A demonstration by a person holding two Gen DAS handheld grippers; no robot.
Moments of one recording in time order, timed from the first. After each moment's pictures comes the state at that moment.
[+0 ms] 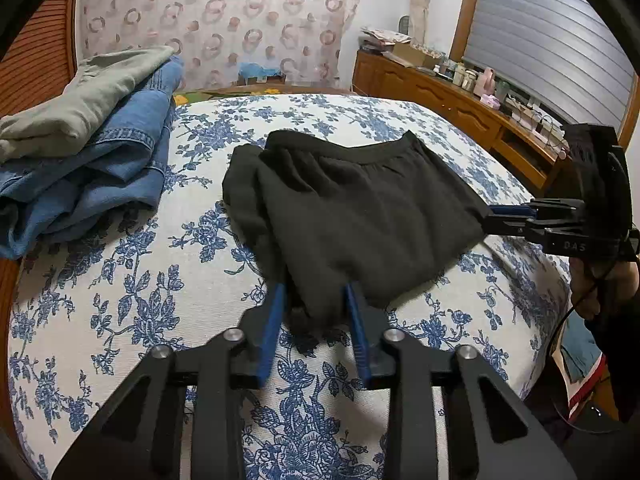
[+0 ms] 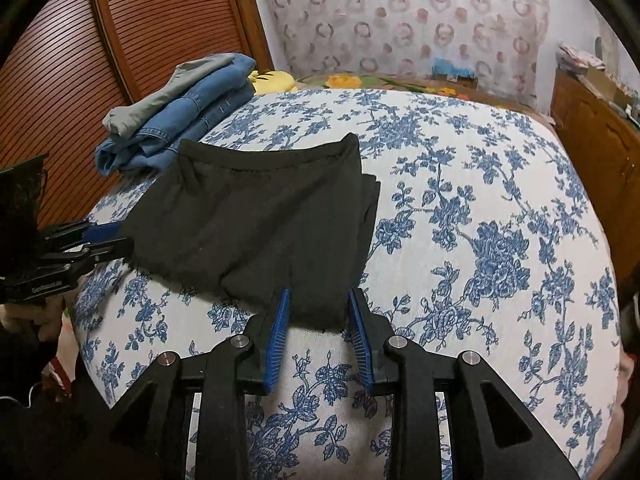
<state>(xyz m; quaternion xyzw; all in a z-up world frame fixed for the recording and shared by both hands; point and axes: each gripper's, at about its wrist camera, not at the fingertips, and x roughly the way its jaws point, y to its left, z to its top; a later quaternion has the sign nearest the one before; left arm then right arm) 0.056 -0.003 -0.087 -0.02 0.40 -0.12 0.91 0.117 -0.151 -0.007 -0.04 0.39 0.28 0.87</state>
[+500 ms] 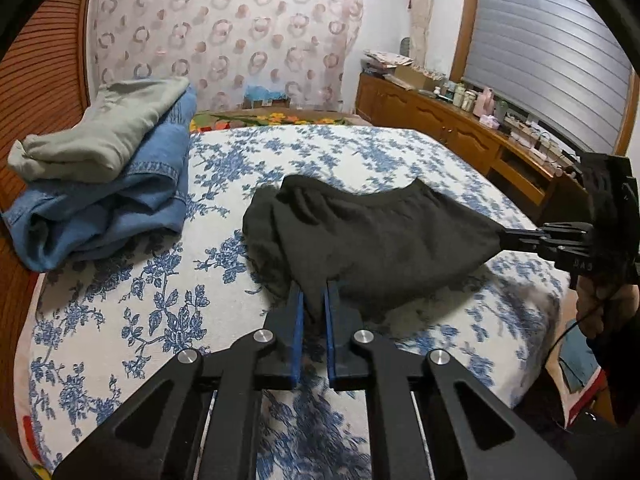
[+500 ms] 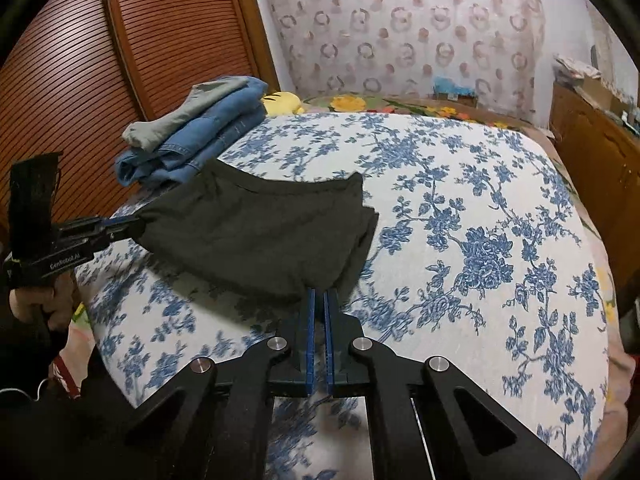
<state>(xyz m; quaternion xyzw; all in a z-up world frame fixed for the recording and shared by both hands) 0.035 0.006 -0.061 -0.03 0.36 -0.12 0.93 0.077 -0.163 0.011 -0.03 0.35 0.29 0.89</state>
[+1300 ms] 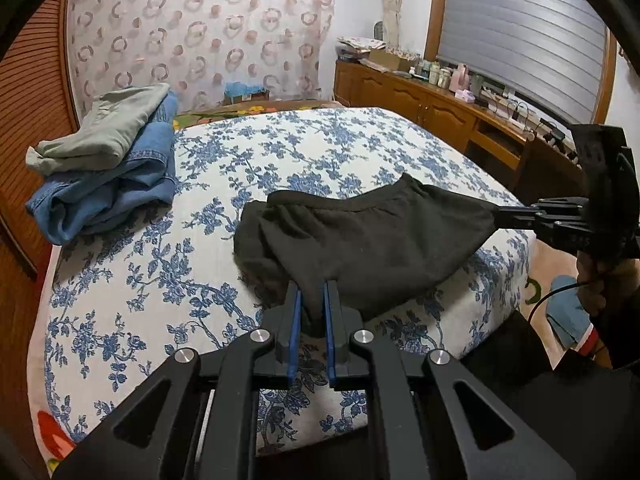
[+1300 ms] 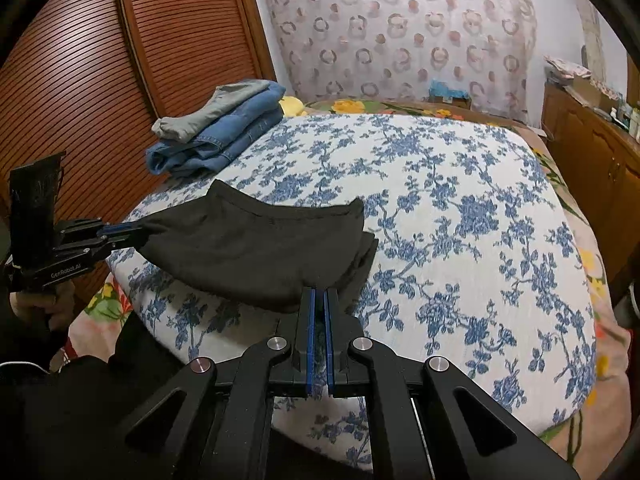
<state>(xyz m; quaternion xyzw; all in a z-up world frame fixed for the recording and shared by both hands) -0.021 -0.010 -0.054 0.01 0.38 -0.14 0.92 0.013 -0.179 0.021 -0.02 0.36 0.28 0.89</state>
